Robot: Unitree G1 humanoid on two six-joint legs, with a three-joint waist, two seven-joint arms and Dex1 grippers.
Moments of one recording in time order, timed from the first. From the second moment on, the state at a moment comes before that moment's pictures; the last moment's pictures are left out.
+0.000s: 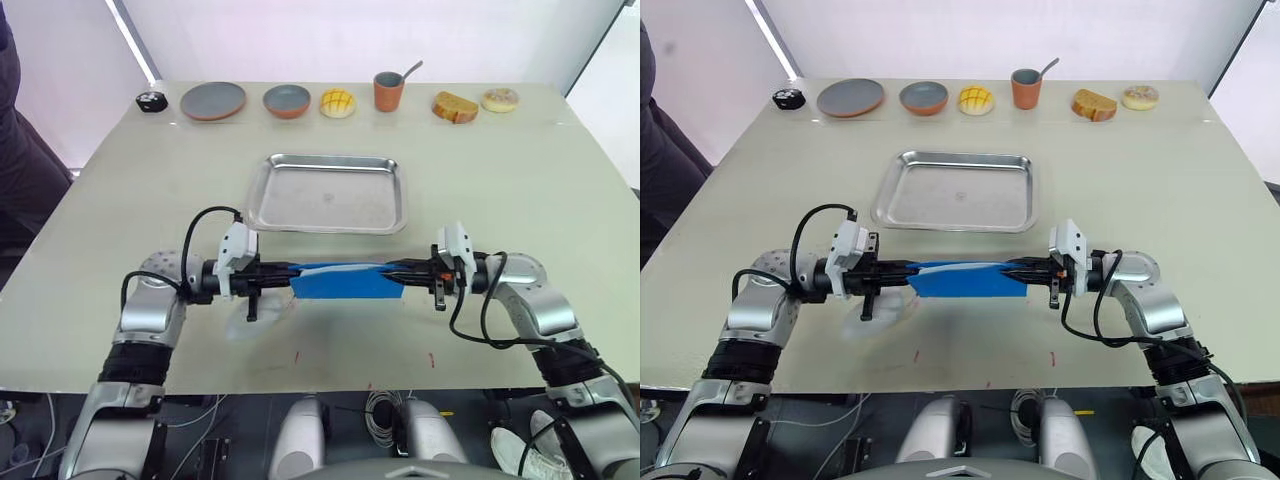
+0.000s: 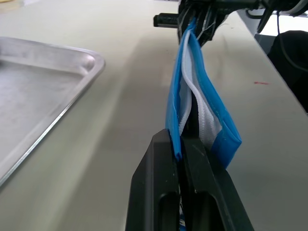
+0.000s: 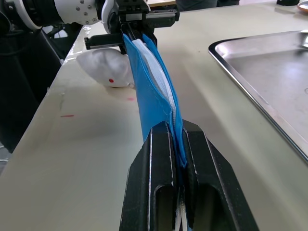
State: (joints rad) left arm -0.37 0.65 0.01 0.20 -0.40 0.12 -1.44; right arm -0.42 -0.45 0.18 0.09 0.37 0.17 1.22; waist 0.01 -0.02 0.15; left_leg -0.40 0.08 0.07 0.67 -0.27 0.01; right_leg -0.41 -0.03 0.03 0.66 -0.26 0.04
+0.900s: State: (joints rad) left arm -0.39 0.63 0.00 0.20 -0.40 0.16 -1.41; right arm -0.39 -0.54 0.09 -0.06 0.54 0.54 1.19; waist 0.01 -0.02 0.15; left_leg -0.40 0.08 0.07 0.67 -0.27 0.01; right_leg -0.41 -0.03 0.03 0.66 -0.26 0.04
